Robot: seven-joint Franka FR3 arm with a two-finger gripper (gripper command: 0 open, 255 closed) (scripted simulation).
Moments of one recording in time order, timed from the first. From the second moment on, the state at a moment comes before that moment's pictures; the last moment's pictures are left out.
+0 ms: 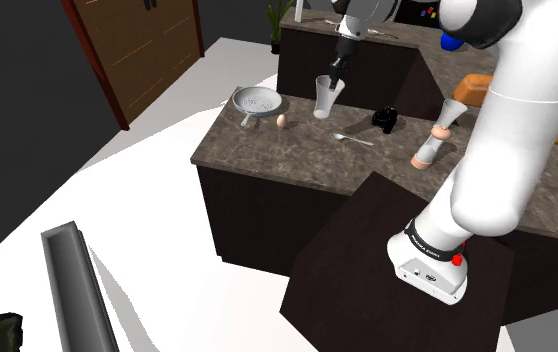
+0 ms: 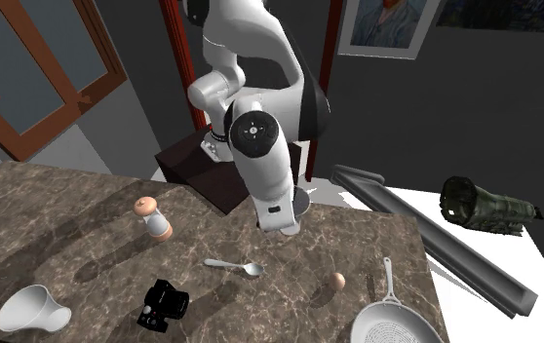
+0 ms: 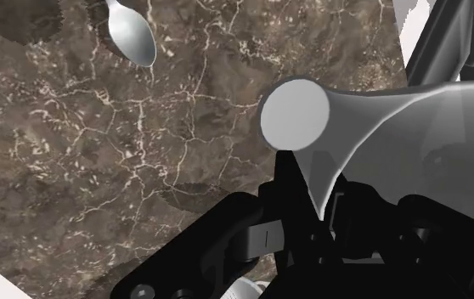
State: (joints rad) arm 0.09 0.29 -0.70 -1.82 0.39 1.84 -0.80
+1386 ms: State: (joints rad) arm -0.27 1.05 -0.51 -0.75 0.64 1.55 -0.69
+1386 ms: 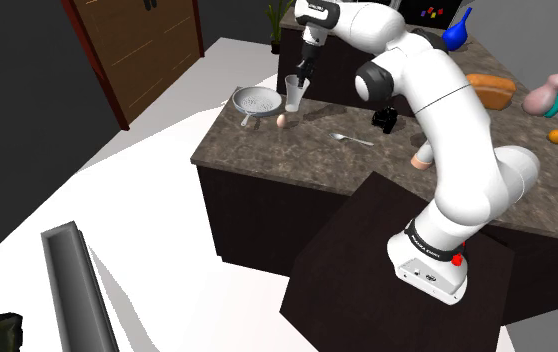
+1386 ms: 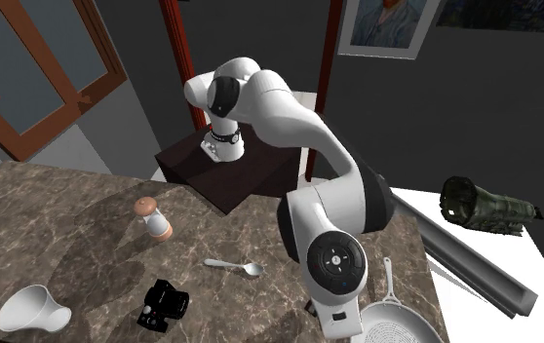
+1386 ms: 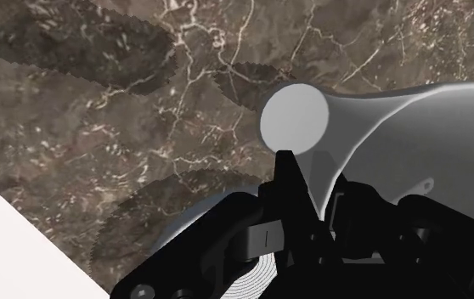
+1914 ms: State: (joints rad) arm -0.25 1.06 -0.51 -0.85 0.65 1.64 -0.72
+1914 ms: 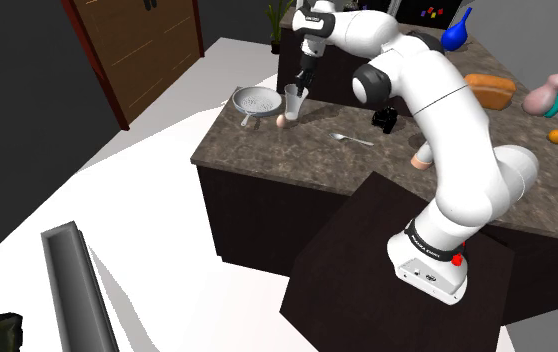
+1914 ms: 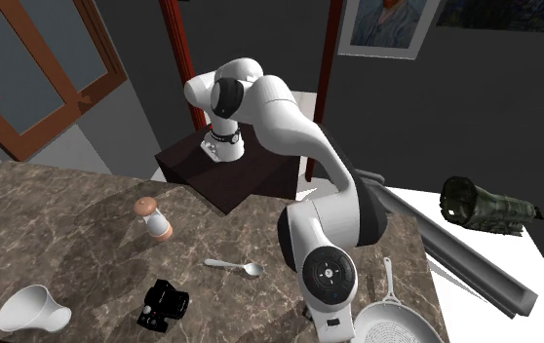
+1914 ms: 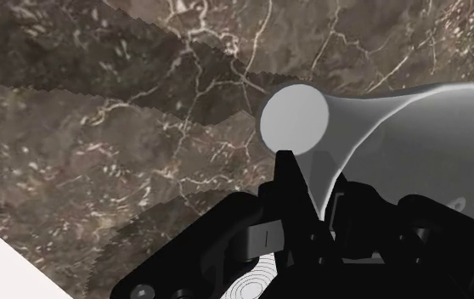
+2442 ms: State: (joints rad) arm -0.24 1.08 -0.51 -0.88 0.65 1.69 -0.73
